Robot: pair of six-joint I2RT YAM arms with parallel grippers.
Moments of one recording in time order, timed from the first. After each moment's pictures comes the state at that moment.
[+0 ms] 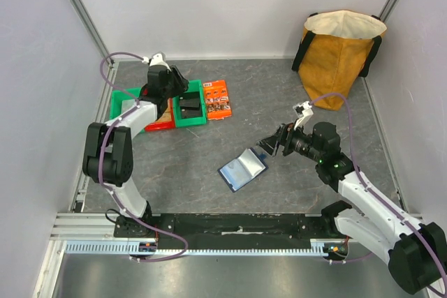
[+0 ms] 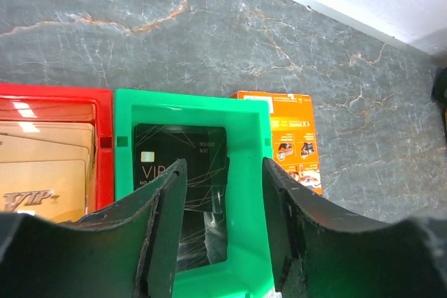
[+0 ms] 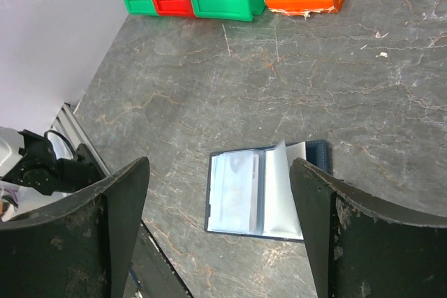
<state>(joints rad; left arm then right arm) -0.18 1.76 1.14 0.19 -0.02 -0.52 0.42 0.88 0.47 0.17 -0.45 0.52</state>
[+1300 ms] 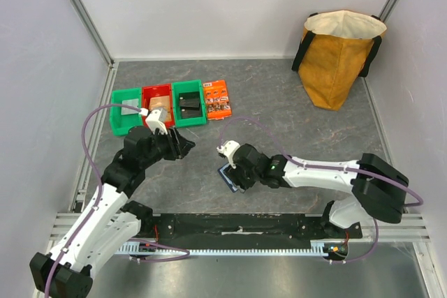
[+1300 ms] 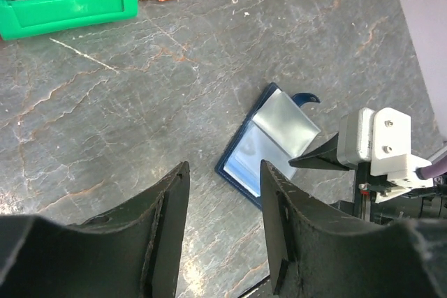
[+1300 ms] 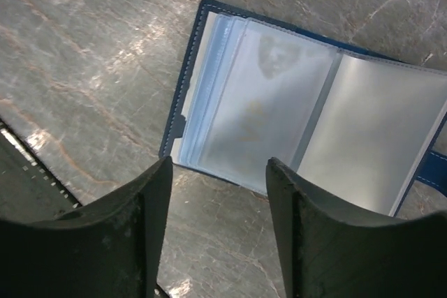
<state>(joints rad) -0.39 0.68 0.60 -0.33 0.21 -0.49 1.07 1.44 0.76 -0.21 0.05 0.15</state>
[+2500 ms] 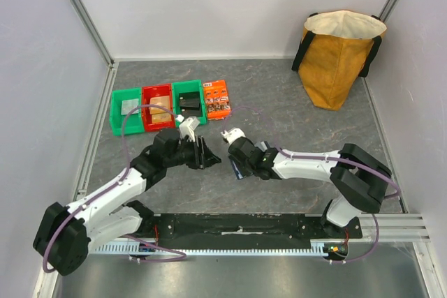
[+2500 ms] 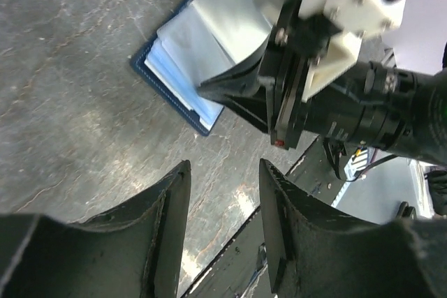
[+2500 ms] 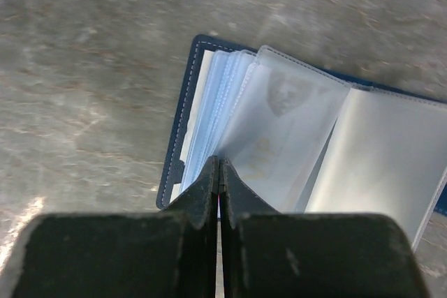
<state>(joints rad) -0.57 0.95 0.49 -0.06 0.39 -0.61 1.03 1.62 0.85 -0.17 0.28 0.27</state>
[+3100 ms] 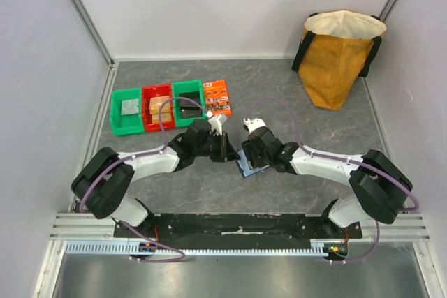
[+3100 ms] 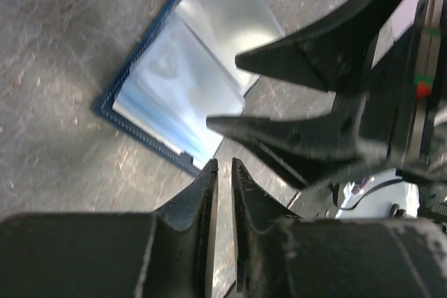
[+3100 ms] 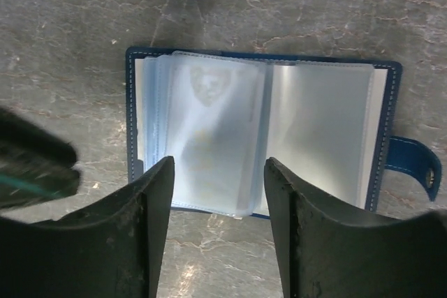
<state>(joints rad) -0.71 1.46 0.64 0.22 0.40 -0.69 0.84 1.46 0.74 -0.18 0.22 0.33</state>
